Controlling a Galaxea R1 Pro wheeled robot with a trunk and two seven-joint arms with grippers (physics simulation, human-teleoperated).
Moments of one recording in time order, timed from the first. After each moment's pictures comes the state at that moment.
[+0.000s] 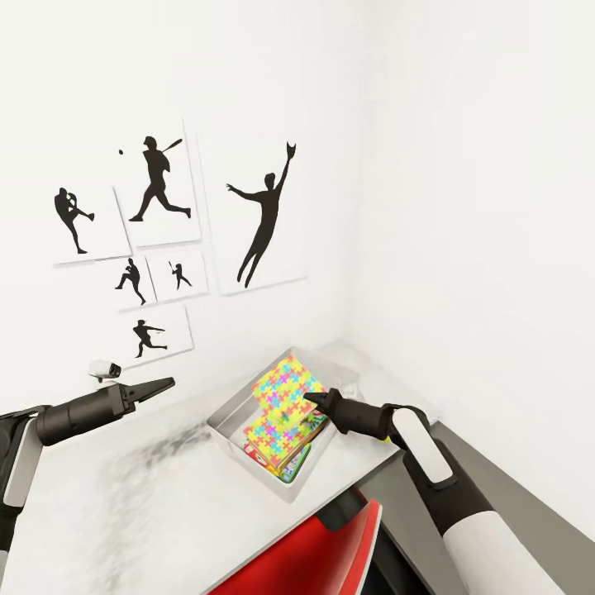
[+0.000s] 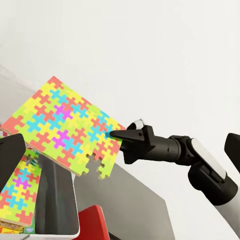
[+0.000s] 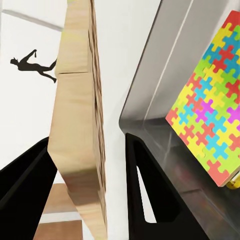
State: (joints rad) left arm -0.50 0.30 0.36 -1.35 0.30 1.00 -1.32; right arm -0.61 -0.01 0.22 -1.09 -1.25 0.80 -0.06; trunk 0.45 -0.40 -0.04
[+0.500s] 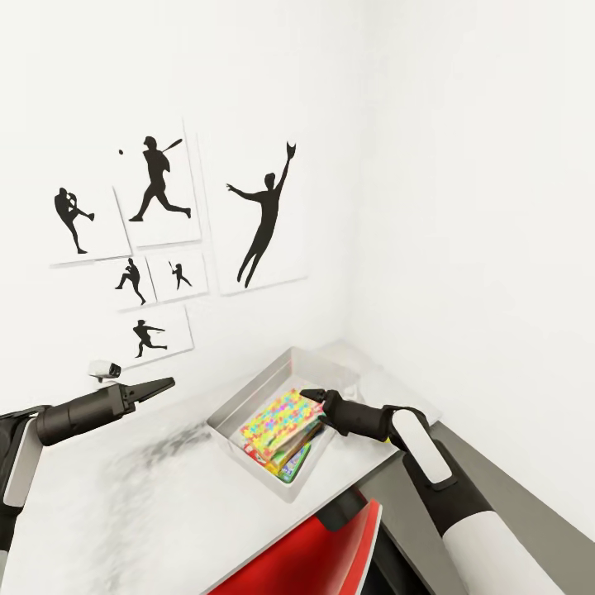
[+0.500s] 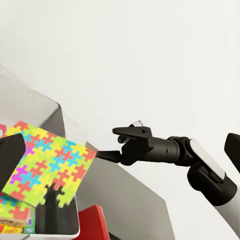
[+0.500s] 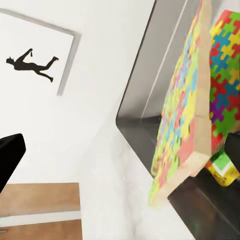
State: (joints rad) left arm -0.50 0.30 0.36 -1.35 0.30 1.00 -1.32; right arm -0.61 -0.01 0.22 -1.07 -1.25 0.80 -0.05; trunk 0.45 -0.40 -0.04
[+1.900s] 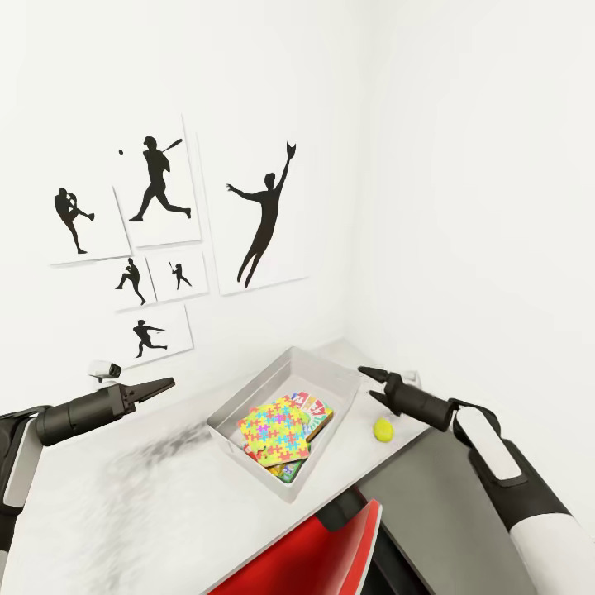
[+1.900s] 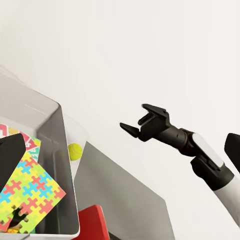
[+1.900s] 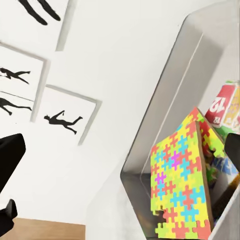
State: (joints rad) left arm -0.50 0.30 0.36 -1.35 0.30 1.00 -1.32; right arm -0.61 -0.23 0.10 -1.09 -1.26 0.78 0.22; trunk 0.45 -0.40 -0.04
